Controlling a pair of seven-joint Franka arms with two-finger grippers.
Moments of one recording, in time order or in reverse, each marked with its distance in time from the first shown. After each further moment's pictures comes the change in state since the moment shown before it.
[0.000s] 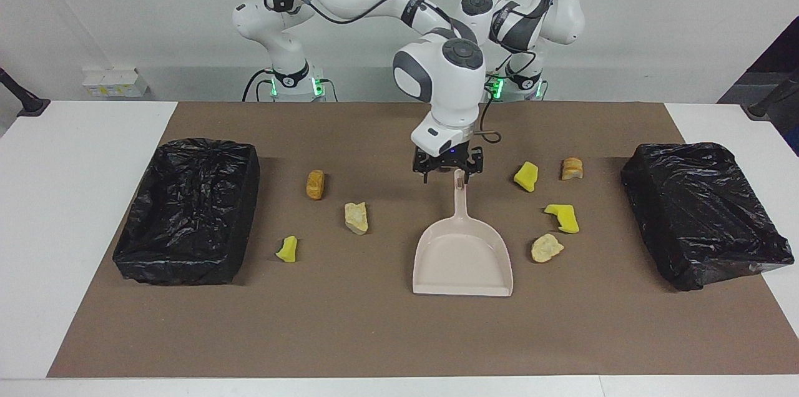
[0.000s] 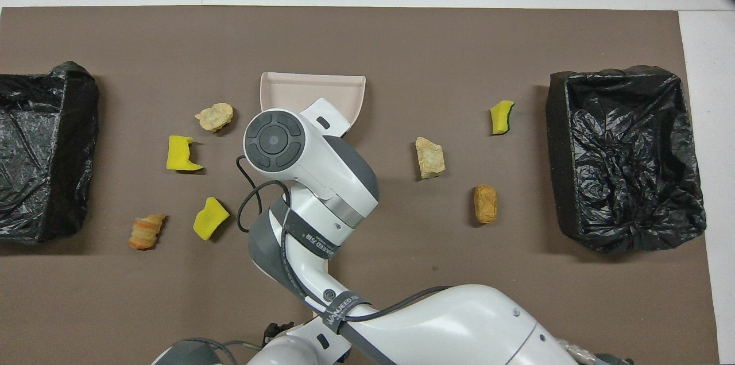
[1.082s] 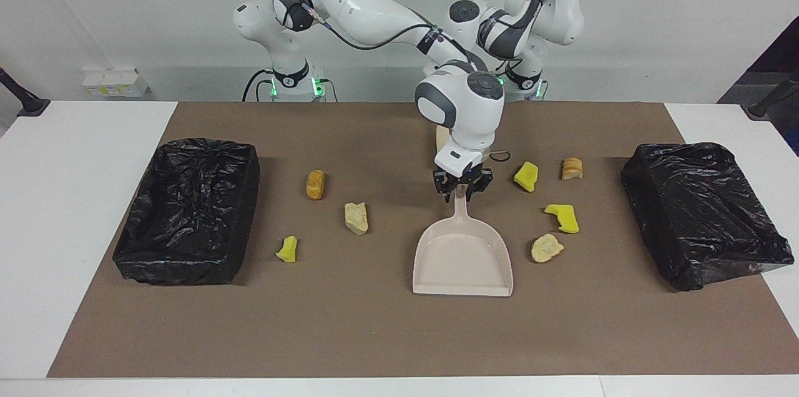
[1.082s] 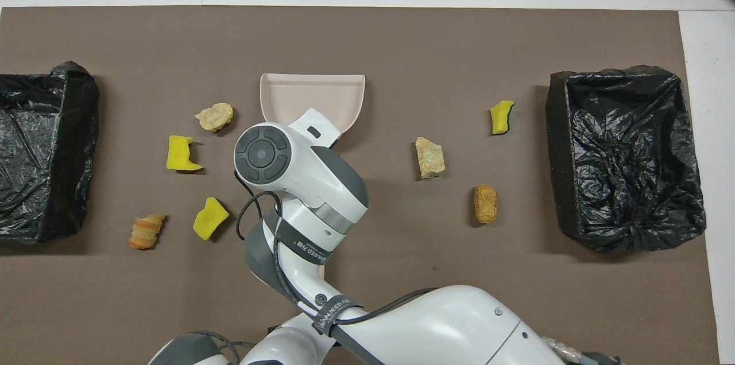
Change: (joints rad) left arm 0.034 0.029 0.004 0.000 0.003 0.014 -0.119; right arm 0.017 0.011 0.000 -0.014 -0.019 0.001 -0.011
